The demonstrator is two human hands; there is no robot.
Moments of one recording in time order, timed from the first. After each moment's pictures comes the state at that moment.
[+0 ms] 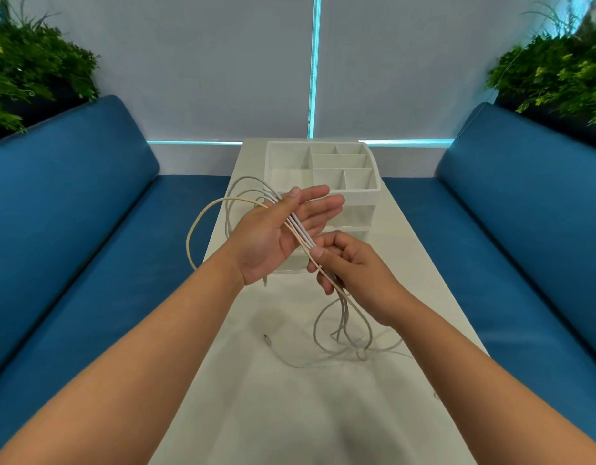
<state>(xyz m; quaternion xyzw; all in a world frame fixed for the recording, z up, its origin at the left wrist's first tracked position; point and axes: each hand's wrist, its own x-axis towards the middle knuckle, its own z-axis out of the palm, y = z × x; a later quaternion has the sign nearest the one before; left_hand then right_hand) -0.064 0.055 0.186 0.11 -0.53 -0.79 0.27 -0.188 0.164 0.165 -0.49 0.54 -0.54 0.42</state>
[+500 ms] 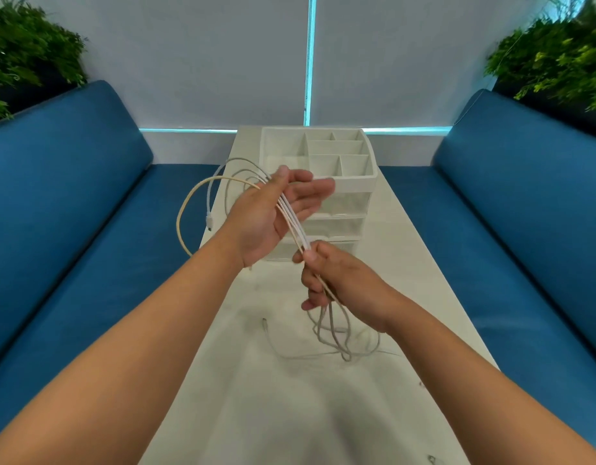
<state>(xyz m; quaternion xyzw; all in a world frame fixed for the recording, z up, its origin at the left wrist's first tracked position) -0.069 0.055 0.189 0.14 -0.51 -0.78 0.33 -0.178 0.179 0.155 -0.48 0.51 -0.47 0.54</state>
